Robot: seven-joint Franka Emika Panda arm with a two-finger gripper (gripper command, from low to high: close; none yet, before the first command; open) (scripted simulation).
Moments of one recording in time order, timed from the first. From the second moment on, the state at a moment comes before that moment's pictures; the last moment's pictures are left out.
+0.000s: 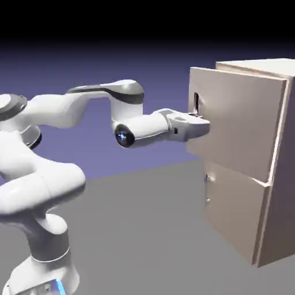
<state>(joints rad) -1.18 -1.32 1.04 -2.77 2.59 1.93 -0.84</state>
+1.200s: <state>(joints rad) -1.93 -0.43 0.87 -2.38 1.39 0.80 -1.50</state>
